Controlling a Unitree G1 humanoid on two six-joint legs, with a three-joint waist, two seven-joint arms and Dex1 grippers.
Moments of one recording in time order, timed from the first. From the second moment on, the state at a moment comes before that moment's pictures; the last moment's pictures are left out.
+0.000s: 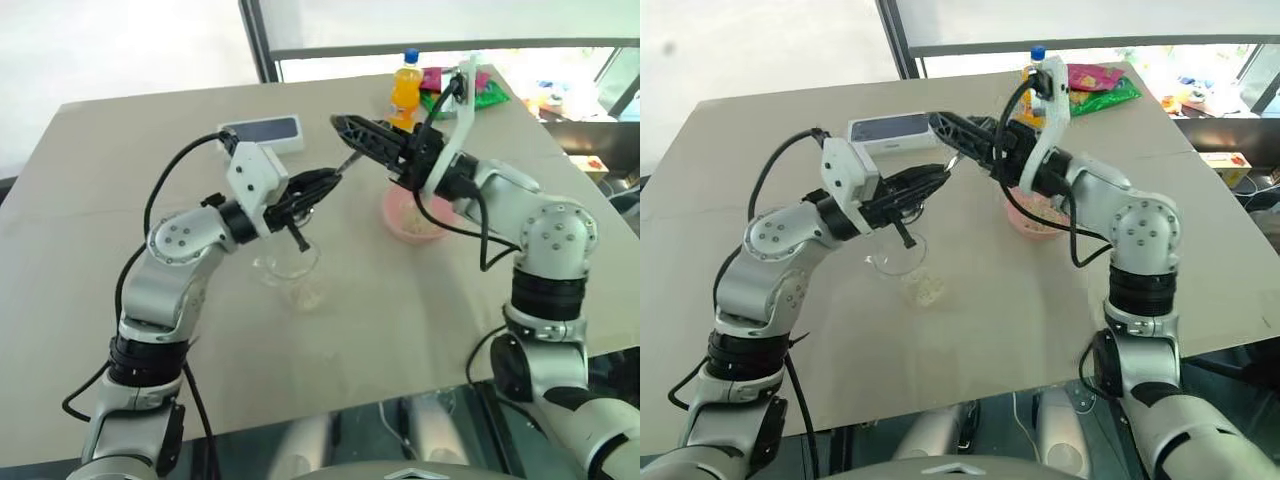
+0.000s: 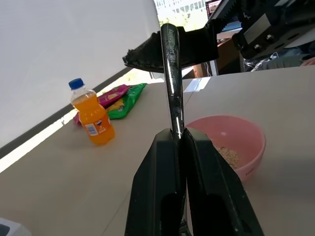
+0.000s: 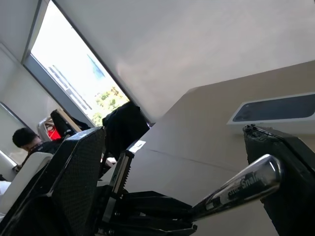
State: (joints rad) left arm -0.48 0.56 0.00 -0.30 -0.37 0.30 -0.75; right arm -0.86 -0.14 -0.16 -0.17 1.08 1.00 0.16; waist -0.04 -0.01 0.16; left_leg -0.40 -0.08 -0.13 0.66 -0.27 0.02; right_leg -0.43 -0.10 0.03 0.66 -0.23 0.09
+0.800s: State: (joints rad) left arm -0.48 0.51 0.01 -0.29 -0.39 0.33 -0.73; right arm -0.86 -0.11 -0.15 -0.17 1.00 0.97 0.14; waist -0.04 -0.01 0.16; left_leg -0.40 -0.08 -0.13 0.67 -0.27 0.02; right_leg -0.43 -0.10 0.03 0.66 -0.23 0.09
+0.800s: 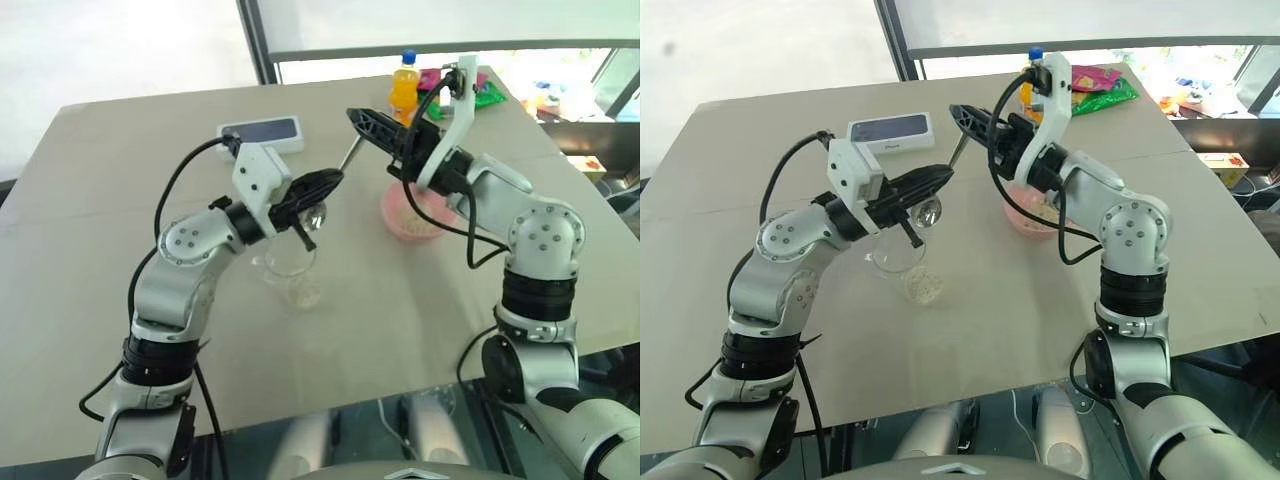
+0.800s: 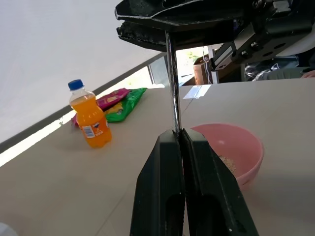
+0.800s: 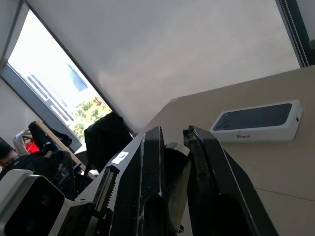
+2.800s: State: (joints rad) left arm -0.49 0.51 0.11 -0.32 -0.61 0.50 -0.74; right arm -0.89 -0.11 -0.13 -0.10 0.97 0.89 0.32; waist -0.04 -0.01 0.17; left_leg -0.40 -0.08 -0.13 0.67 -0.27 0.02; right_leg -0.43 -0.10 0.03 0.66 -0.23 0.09
